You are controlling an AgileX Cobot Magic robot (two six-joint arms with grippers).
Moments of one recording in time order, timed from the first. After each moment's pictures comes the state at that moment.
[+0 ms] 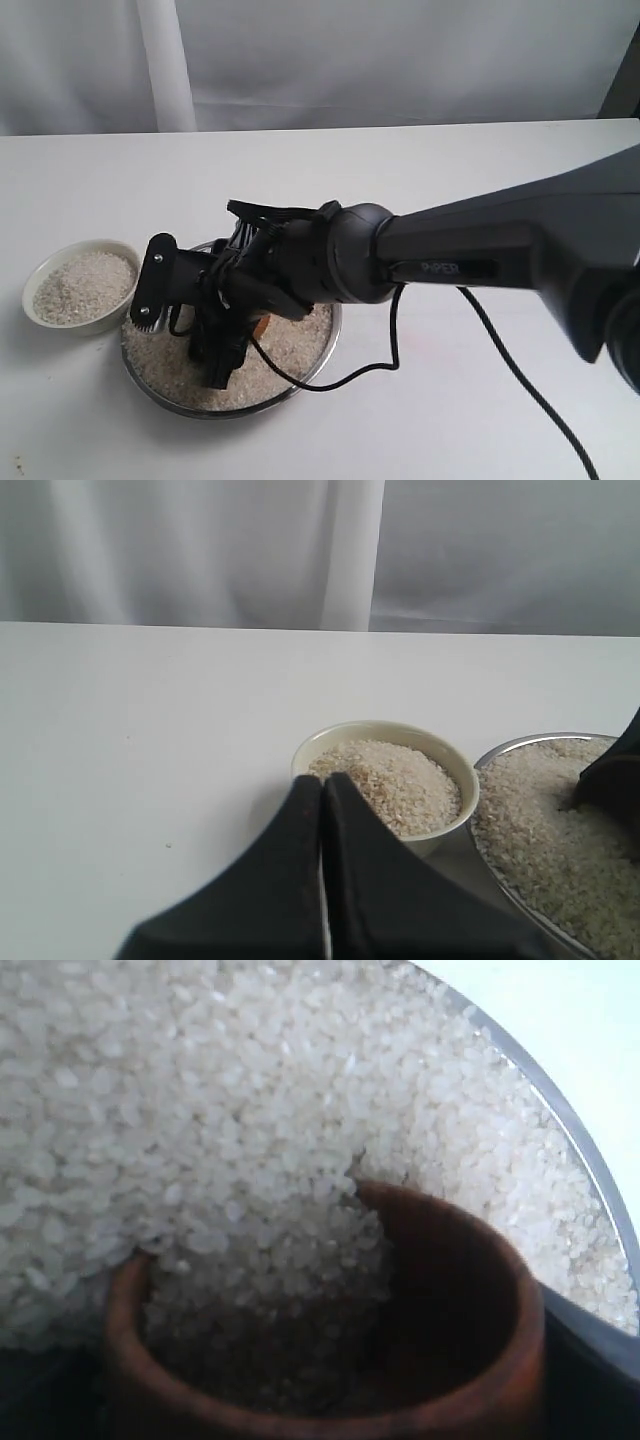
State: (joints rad) left arm 0.00 0.00 0.01 0.05 0.29 -0.09; right arm 0.91 2.19 -1.42 -0.30 0.28 -0.36
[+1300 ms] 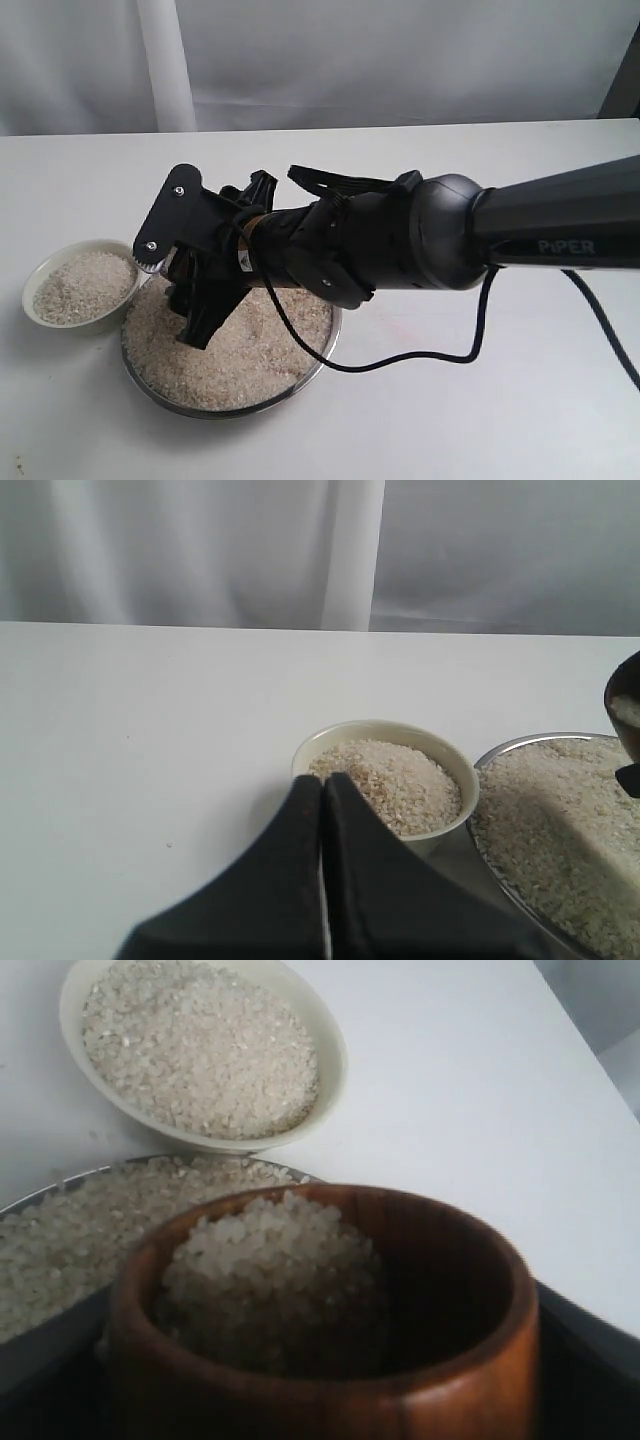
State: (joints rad) left arm 0.00 0.00 0.01 0.05 0.29 -0.09; right arm 0.87 2.00 -1.25 -0.22 -0.02 -0.29
